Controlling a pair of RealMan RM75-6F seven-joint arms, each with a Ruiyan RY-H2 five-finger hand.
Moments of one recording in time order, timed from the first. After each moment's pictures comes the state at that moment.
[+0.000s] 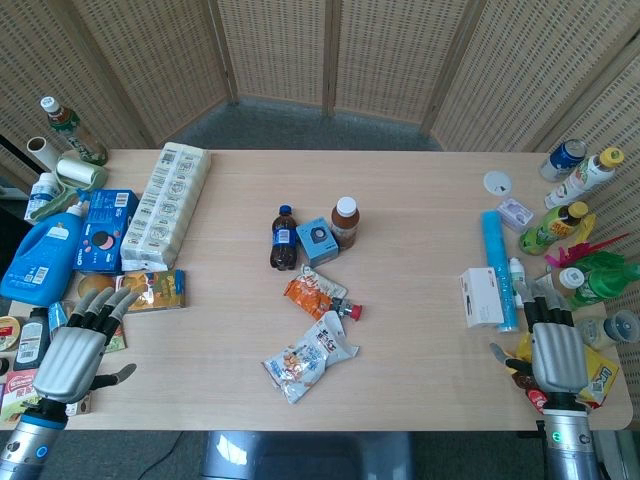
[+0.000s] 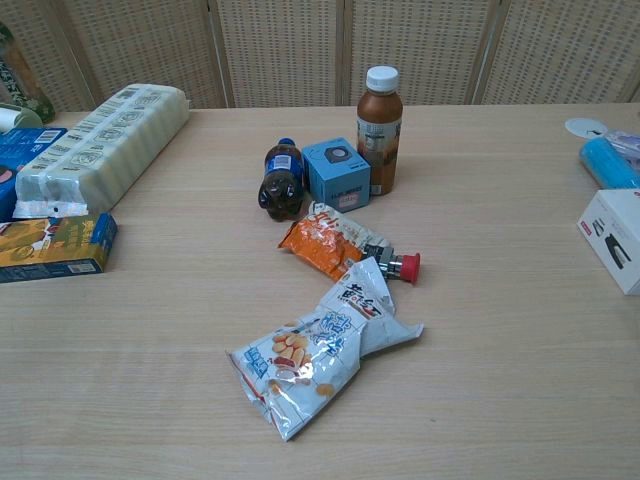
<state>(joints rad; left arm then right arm) -0.15 -1.13 0.04 -1.86 1.60 1.41 0.26 0.11 -1.34 0.11 -1.65 -1.43 1.51 -0.22</state>
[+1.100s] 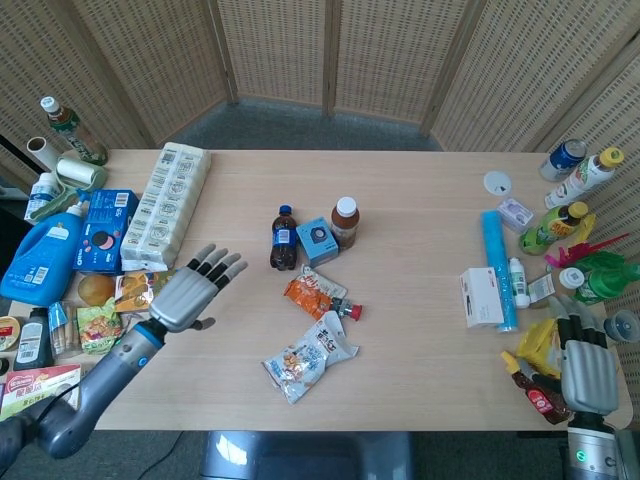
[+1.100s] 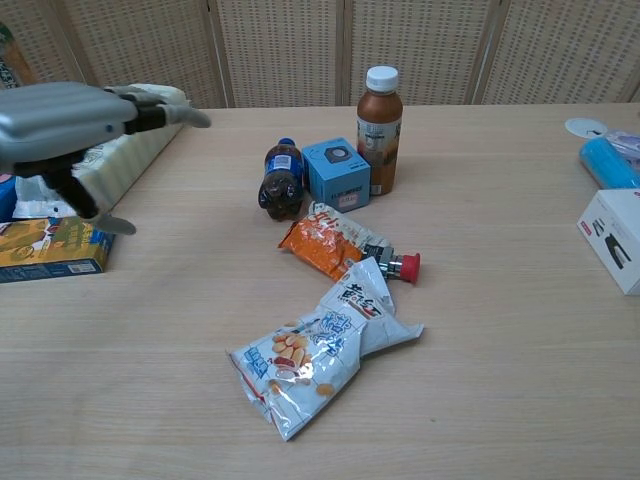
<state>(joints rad) -0.61 -1.36 -0.15 -1.59 1.48 0.92 0.35 0.02 -1.31 0.09 -1.61 -1.38 1.56 -0.14</state>
